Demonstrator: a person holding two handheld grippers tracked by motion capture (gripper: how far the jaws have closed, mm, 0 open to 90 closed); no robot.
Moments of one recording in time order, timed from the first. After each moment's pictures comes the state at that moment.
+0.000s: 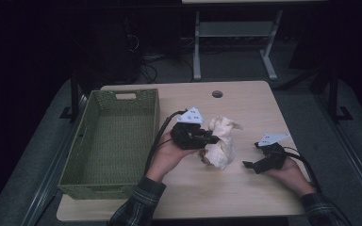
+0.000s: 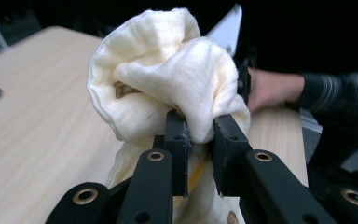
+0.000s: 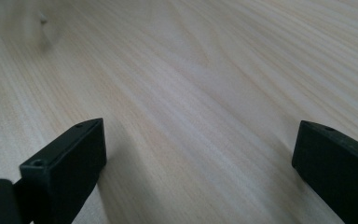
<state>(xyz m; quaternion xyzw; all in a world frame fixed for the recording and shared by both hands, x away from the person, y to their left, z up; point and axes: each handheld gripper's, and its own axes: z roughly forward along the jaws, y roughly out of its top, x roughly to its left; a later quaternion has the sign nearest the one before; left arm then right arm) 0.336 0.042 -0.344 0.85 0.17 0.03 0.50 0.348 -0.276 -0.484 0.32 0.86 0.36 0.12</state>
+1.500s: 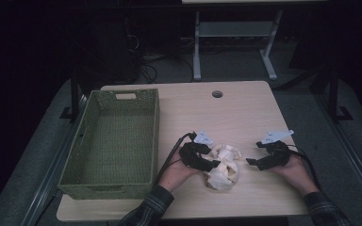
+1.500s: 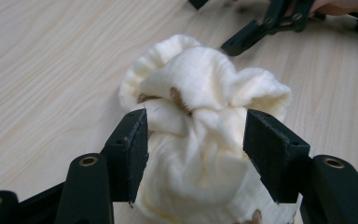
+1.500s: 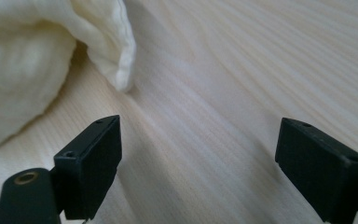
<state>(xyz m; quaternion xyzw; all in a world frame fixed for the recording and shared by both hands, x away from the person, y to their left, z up) 0.327 0.027 -0.420 0.88 0.24 0.04 0.40 0.350 -0.285 -0.472 0.32 0.87 0.36 0.12</state>
